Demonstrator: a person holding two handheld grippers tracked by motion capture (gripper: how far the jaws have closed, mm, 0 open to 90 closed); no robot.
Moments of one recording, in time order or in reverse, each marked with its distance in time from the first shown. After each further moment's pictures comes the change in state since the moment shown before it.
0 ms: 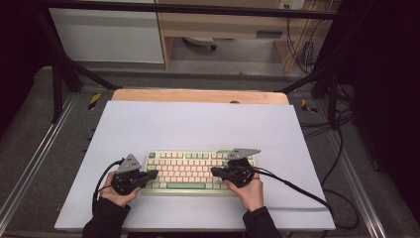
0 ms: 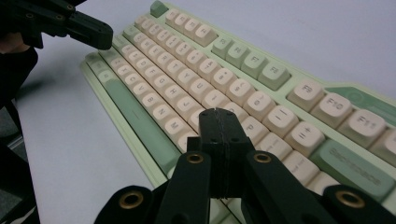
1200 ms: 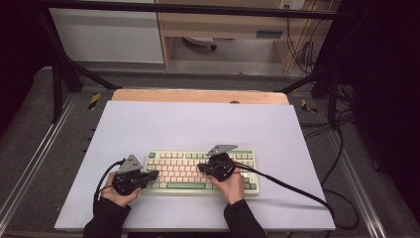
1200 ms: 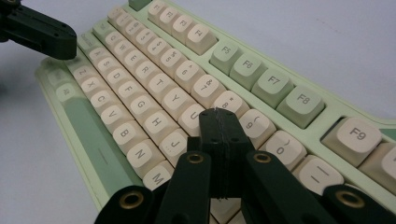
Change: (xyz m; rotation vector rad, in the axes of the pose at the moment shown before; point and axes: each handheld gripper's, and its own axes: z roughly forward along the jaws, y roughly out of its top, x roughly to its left) left arm 0.000 -0.001 0.002 0.008 -0.005 0.000; right arm 0.004 0.013 0.055 0.056 -0.053 -0.023
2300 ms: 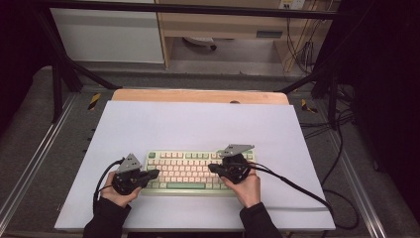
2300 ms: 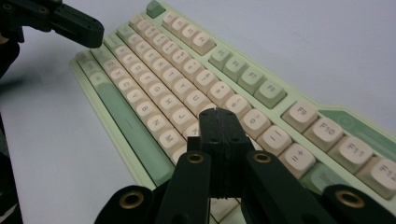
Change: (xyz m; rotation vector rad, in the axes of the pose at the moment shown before) left arm -0.005 0.007 -0.004 -0.025 0.002 -0.002; right arm -0.003 -0.001 -0.055 -0.019 0.006 -0.042
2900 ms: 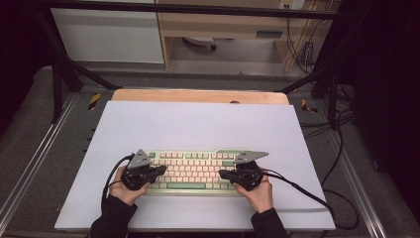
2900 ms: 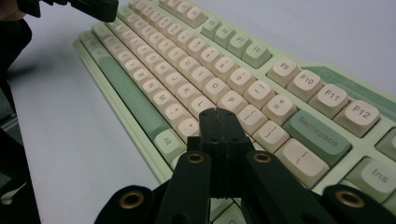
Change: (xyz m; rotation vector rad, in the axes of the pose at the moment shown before) left arm -0.009 0.021 0.018 0.021 0.017 0.027; right arm -0.012 -0.029 -0.020 -0.010 0.026 0.018
